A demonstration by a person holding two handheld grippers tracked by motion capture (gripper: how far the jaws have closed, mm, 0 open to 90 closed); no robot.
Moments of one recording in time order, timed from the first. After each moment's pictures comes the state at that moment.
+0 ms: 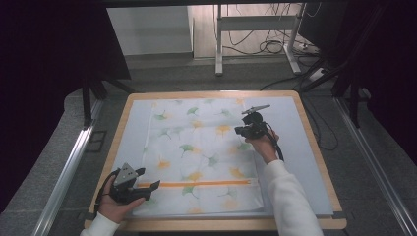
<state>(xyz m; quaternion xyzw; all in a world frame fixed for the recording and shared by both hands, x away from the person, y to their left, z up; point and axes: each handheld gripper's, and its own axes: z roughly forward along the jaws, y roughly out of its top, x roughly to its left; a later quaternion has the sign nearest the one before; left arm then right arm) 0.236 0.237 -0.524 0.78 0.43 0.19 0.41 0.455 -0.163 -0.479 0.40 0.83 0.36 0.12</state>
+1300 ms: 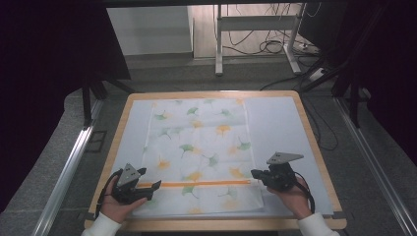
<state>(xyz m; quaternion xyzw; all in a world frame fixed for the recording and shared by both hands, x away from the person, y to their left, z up) 0.237 0.229 -0.525 0.79 0.42 0.20 0.40 0.300 -0.229 -0.490 0.34 0.84 0.40 0.09</state>
